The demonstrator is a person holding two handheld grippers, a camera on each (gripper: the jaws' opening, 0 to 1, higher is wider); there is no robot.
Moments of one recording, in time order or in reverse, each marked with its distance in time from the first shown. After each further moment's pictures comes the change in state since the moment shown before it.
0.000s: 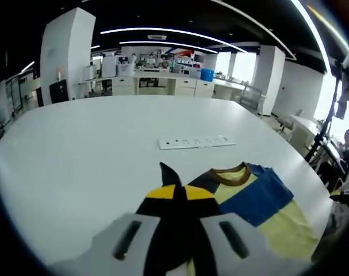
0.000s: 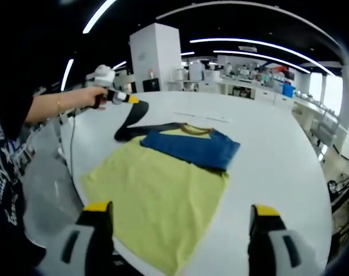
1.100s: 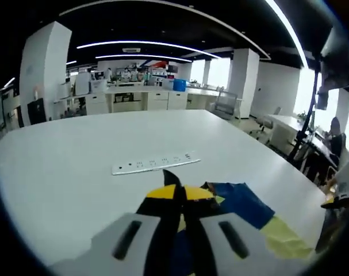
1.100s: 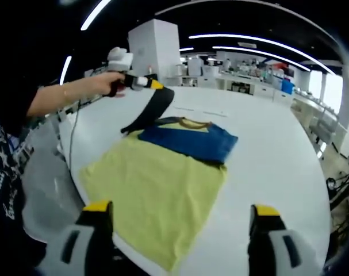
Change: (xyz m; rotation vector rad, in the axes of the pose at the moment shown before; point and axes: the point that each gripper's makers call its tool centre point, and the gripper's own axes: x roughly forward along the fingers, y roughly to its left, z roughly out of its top) left arm 0.041 -0.107 0.031 0.086 -0.091 -0.145; right arm -0.001 -0.001 -0.011 0.000 0.041 -0.007
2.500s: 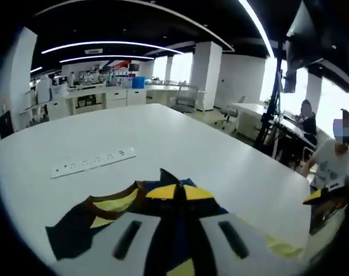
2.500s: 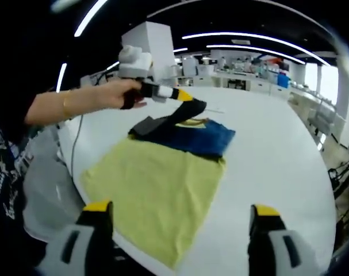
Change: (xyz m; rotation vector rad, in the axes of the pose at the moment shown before) left arm 0.048 -0.133 -0.031 0.079 0.021 -0.238; right arm -0.001 -0.003 -0.013 0.054 -0.007 0.005
